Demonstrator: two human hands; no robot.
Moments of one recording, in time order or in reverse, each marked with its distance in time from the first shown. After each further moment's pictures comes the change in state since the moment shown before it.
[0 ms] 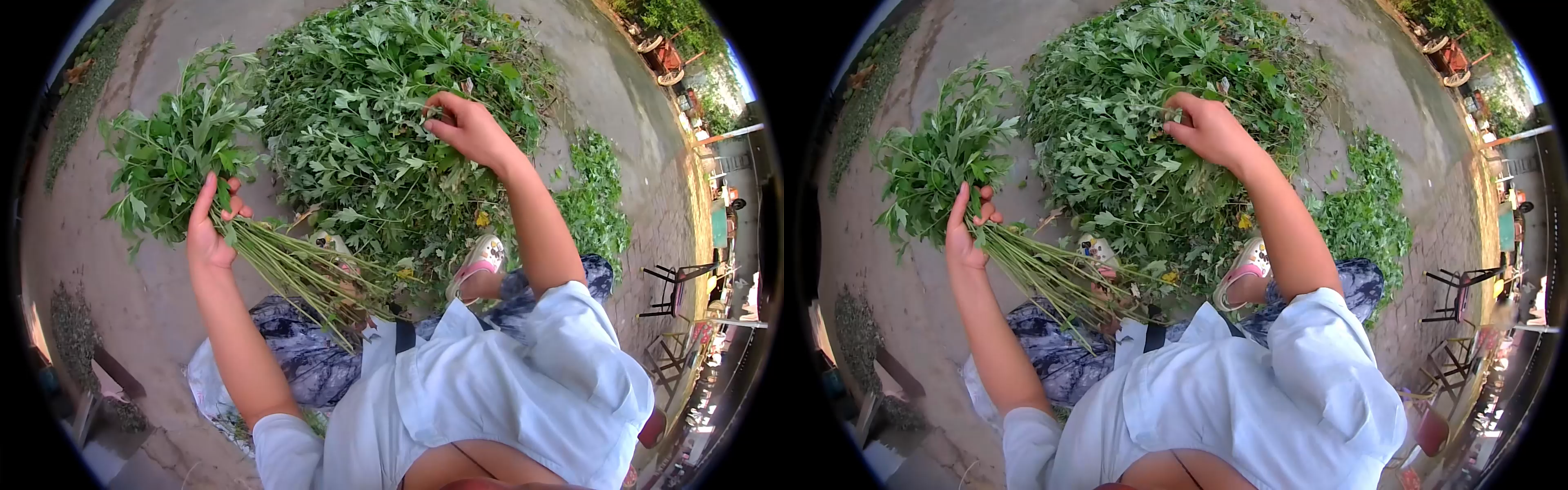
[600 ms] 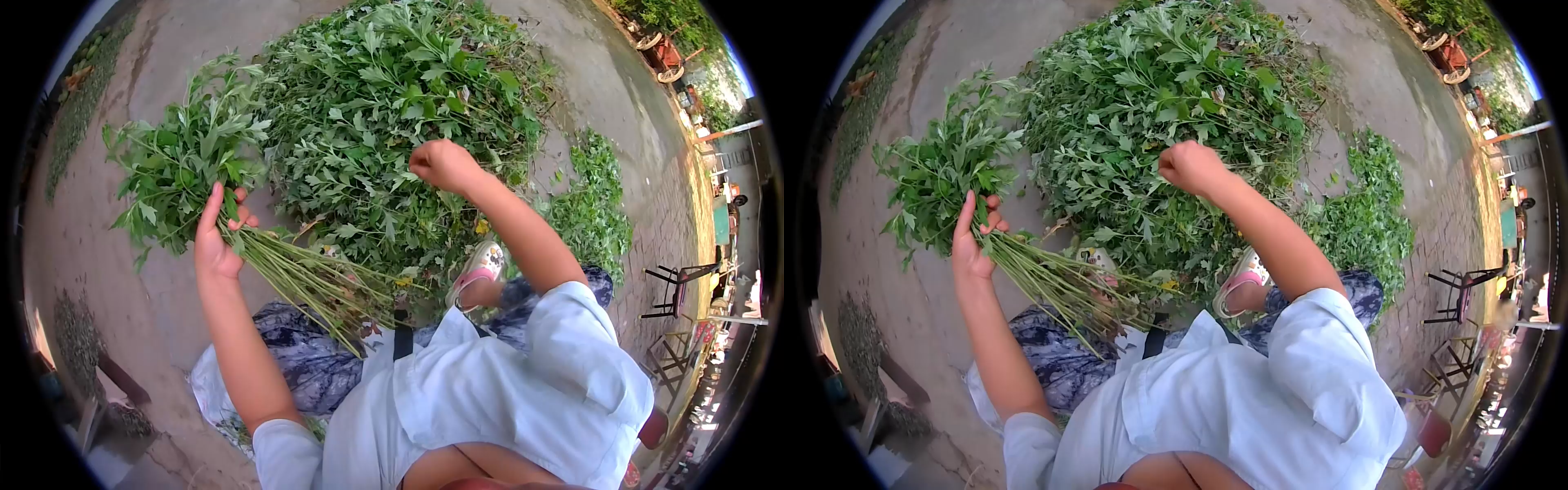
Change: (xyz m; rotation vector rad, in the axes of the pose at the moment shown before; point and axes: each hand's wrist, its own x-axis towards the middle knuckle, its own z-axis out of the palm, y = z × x) left_hand 0.000 -0.001 0.018 0.003 0.023 0.019; right_hand 0.009 0.053 0.056 -0.304 -0.220 0.006
